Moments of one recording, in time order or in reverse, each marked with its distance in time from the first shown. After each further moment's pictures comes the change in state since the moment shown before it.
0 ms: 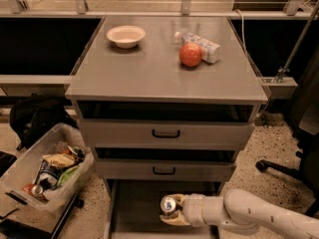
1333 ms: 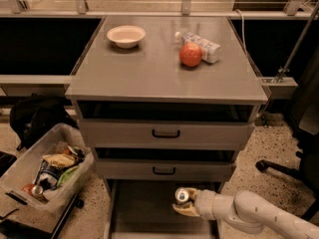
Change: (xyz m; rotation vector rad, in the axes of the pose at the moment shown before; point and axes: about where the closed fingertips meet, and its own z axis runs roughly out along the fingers) arm 0.068 -0.058 -0.005 0.128 -0.024 0.092
